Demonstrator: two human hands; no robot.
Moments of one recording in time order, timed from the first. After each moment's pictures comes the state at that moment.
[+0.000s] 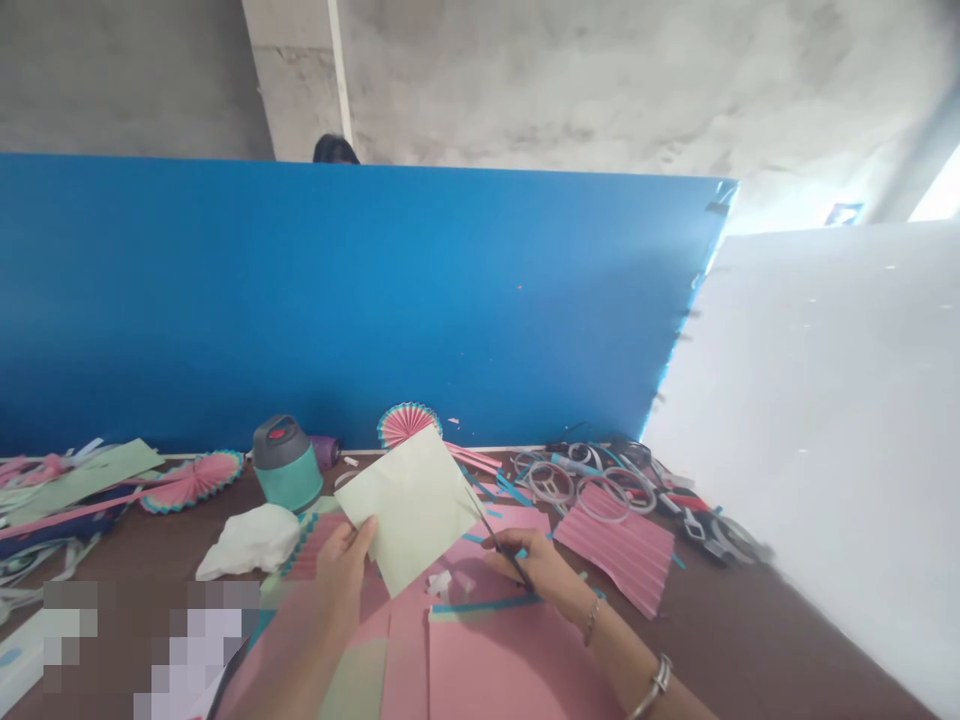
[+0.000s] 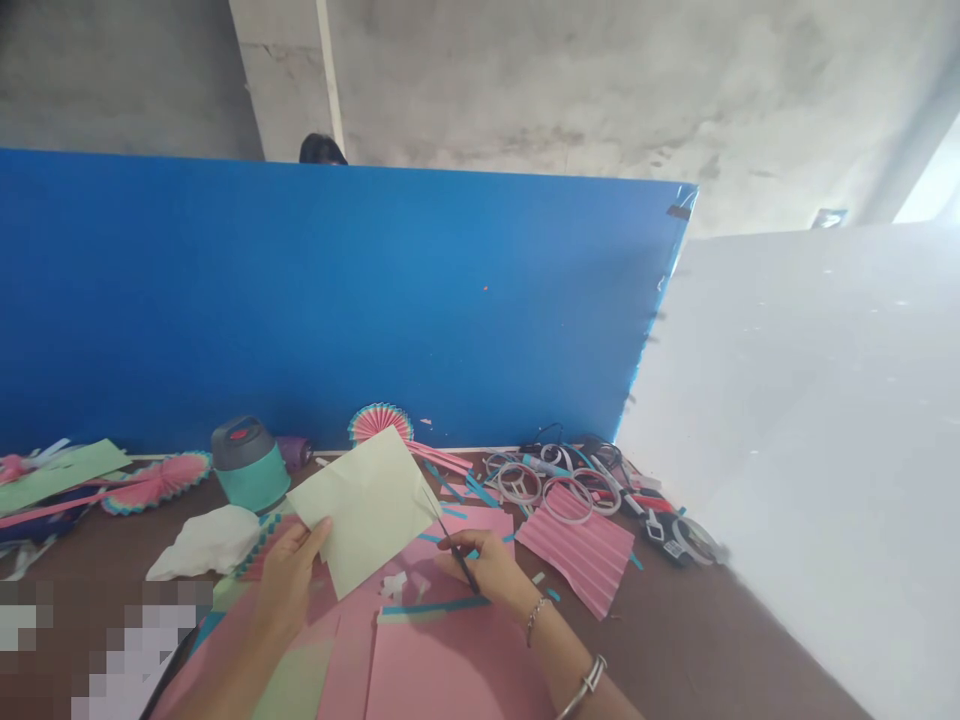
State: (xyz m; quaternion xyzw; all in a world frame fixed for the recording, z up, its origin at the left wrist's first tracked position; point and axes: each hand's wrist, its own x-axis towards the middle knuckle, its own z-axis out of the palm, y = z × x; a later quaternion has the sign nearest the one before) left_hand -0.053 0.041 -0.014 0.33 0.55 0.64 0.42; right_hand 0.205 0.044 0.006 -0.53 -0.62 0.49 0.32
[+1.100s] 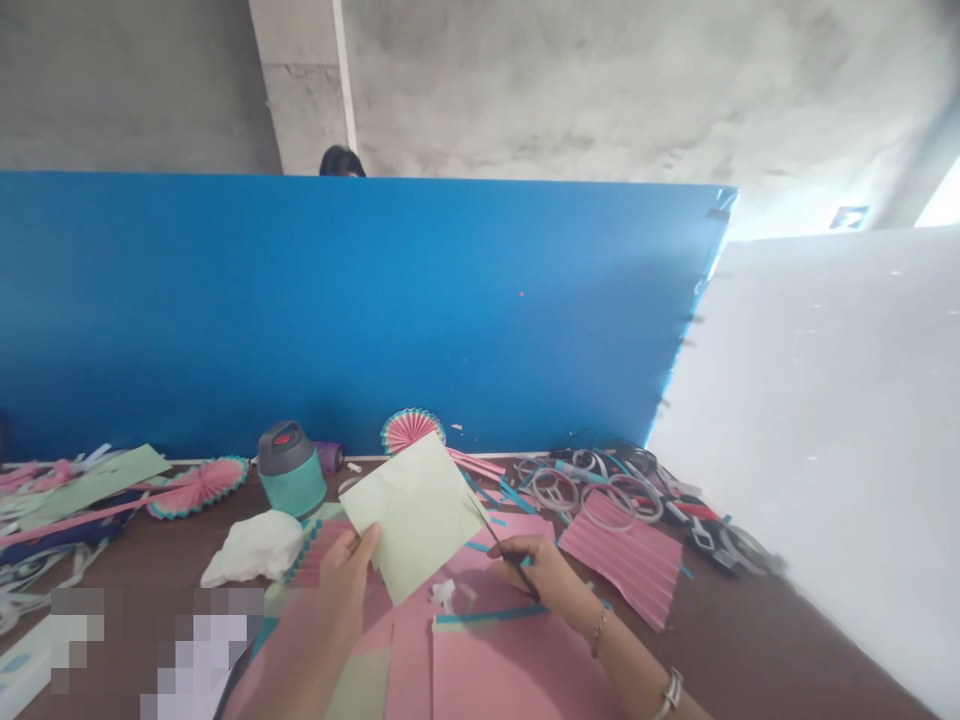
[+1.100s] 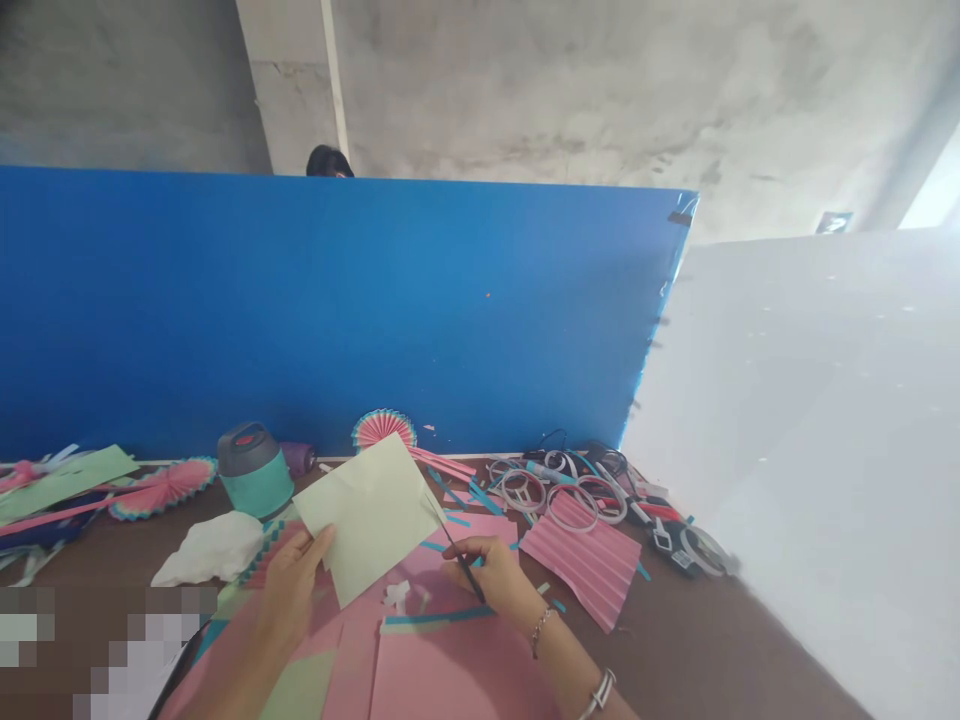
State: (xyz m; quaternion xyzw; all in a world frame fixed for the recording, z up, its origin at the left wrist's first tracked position) left_hand -0.048 0.037 -0.003 0.31 0.55 0.65 0.43; right_hand 0.205 0.046 0.005 -0.53 -0.62 0.49 0.33
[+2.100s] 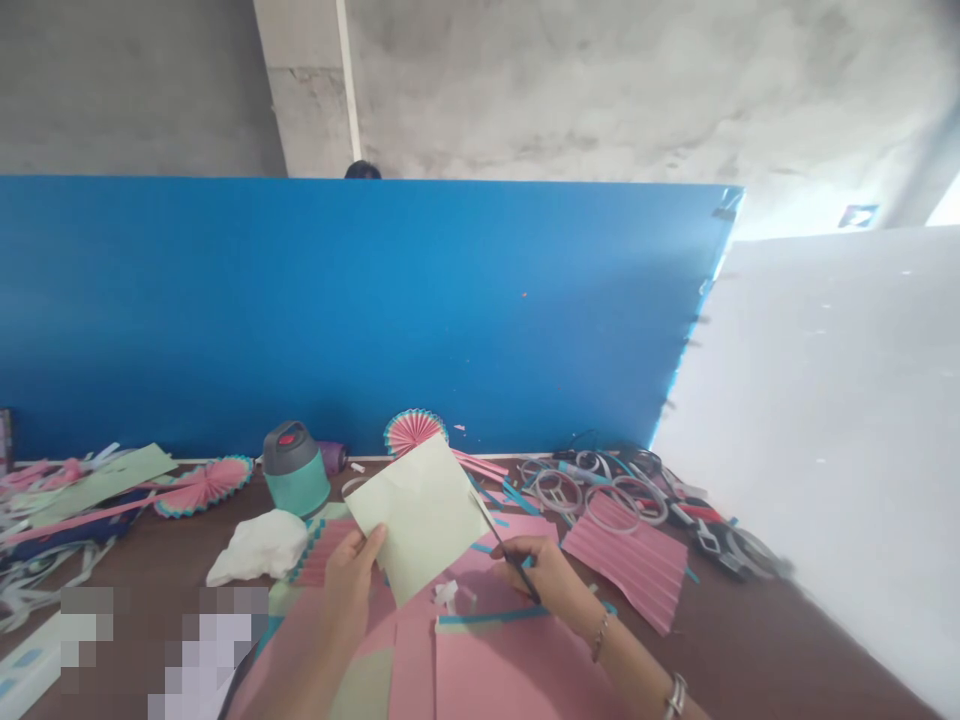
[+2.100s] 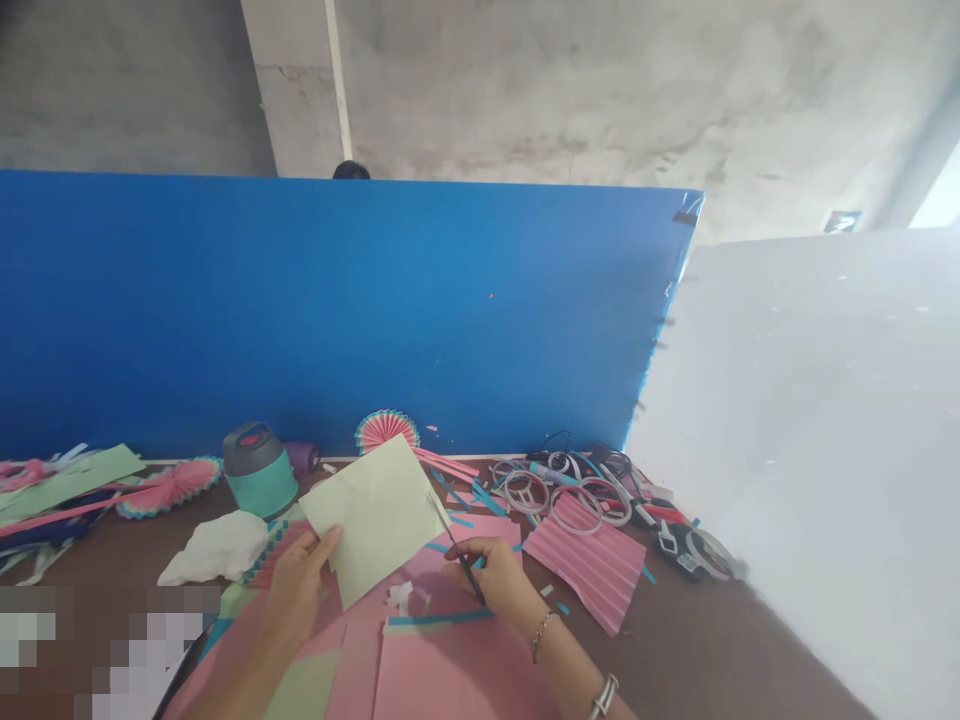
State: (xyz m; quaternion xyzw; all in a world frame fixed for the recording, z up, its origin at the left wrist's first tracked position) left_hand -0.051 0.039 -0.010 0.33 0.54 0.63 0.45; right_hand 0.201 0.044 0.009 -0.52 -0.61 0.49 0.34
